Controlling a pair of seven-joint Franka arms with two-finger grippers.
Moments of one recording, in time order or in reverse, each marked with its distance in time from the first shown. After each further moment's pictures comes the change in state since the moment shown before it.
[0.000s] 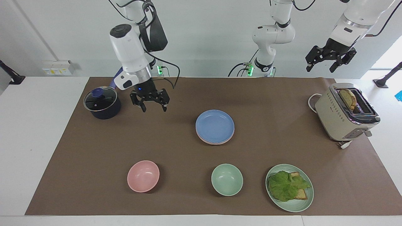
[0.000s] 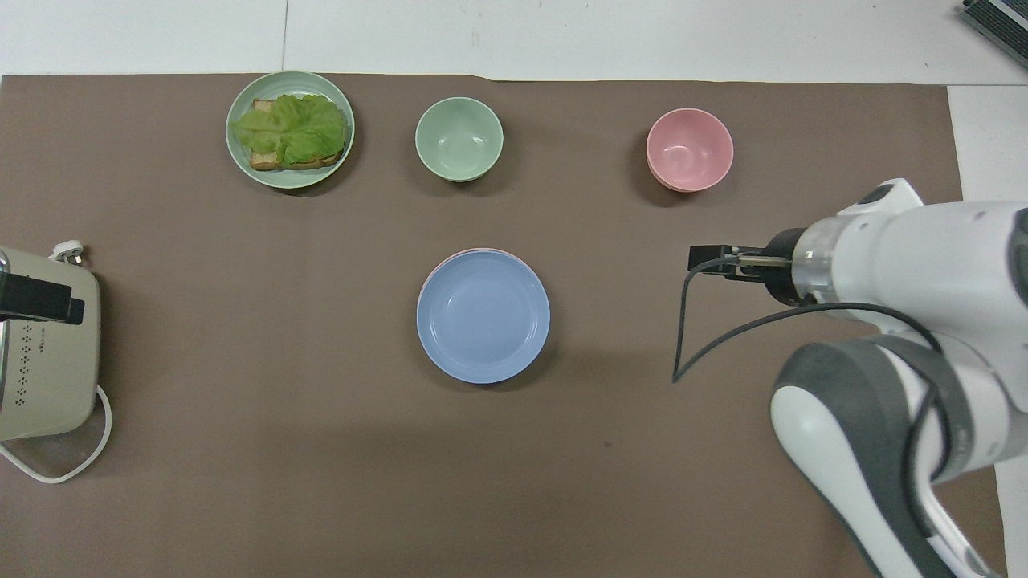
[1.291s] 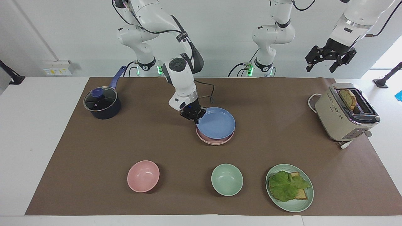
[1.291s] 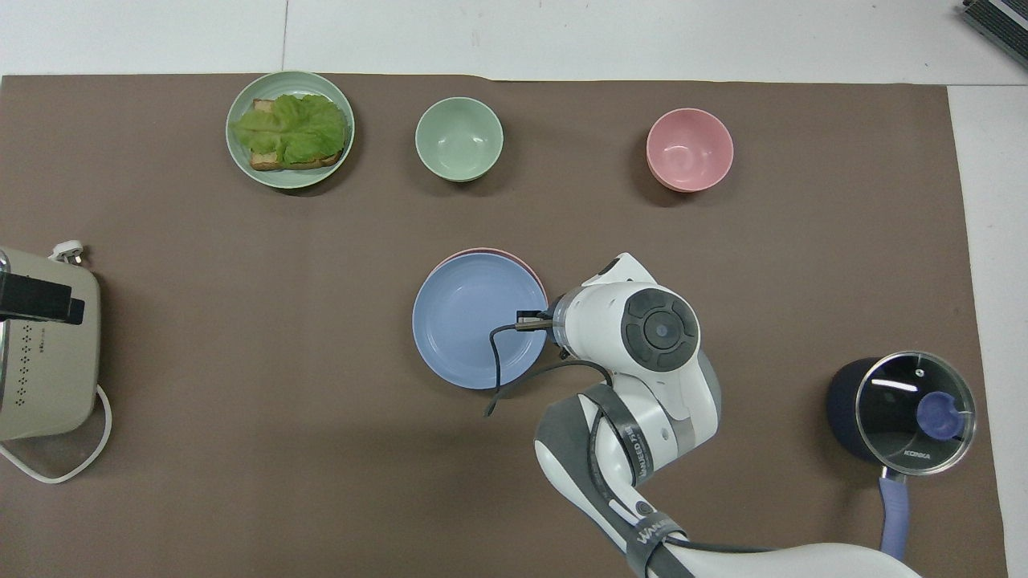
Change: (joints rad) left arm 0.000 0.000 0.000 0.000 0.000 0.000 0.000; right arm 0.347 0.323 0.018 -0.089 0.009 0.420 0.190
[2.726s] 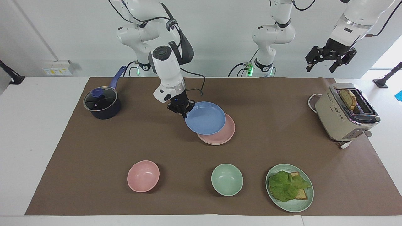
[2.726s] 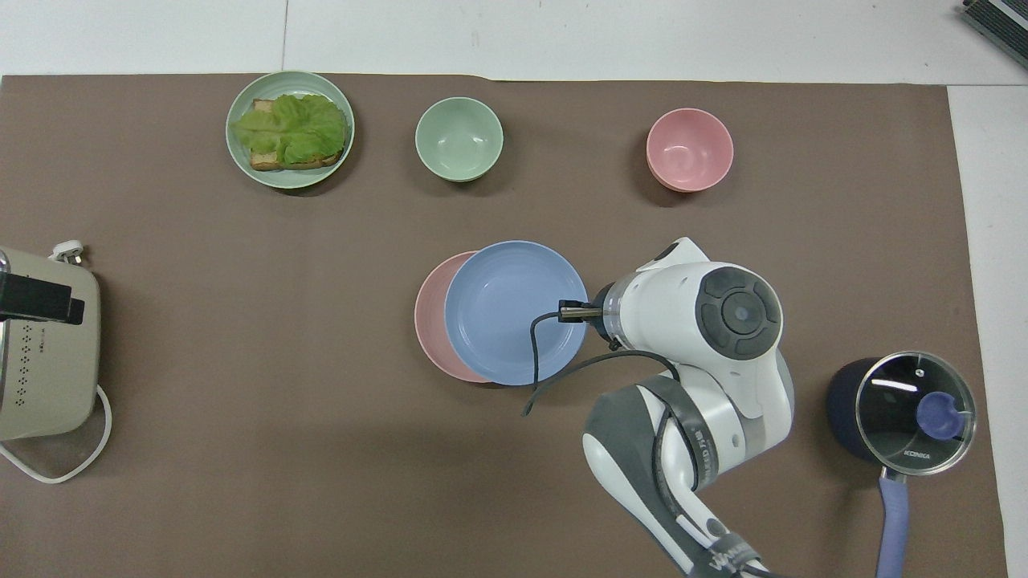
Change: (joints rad) left arm 0.000 0.000 0.000 0.000 0.000 0.000 0.000; right arm -0.078 -0.107 0.009 -0.005 0.000 -0.134 -0.026
